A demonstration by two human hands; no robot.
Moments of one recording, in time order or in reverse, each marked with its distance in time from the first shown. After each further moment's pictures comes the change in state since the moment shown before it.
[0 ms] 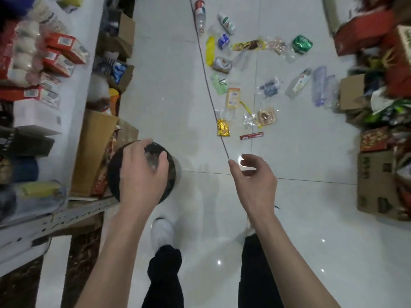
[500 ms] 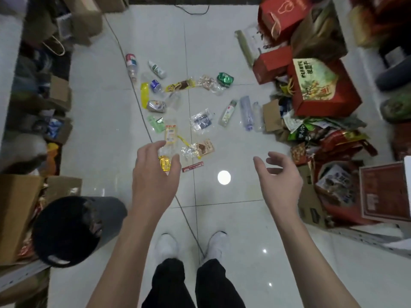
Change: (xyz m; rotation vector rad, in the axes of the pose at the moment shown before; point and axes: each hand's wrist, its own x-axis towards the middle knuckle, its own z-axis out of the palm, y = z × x) left_hand -0.032 0.303 0.159 -0.117 -0.068 0.244; right_hand 0.164 0.020 -0.323 0.073 0.316 0.015
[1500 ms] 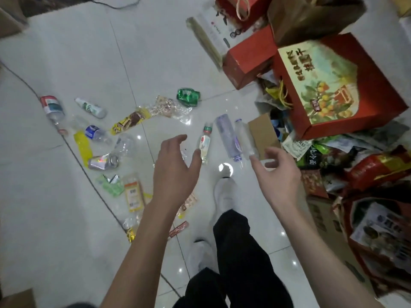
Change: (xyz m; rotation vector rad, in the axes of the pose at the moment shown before) left_hand 0.342 0.063 0.334 0.048 -0.315 0.130; right_hand 0.397 0.075 0.134 -0.103 0.047 0.082
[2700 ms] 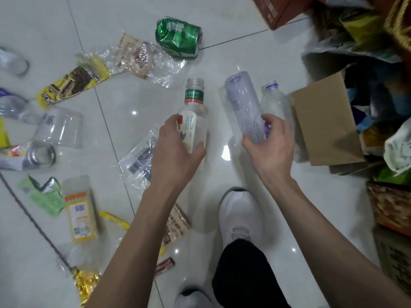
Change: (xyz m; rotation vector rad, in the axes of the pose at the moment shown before) left_hand 0.154 -0.214 0.229 0.052 -0.057 -0.134; right_hand 0.181 0.174 0.257 -0.169 -0.039 -0.089
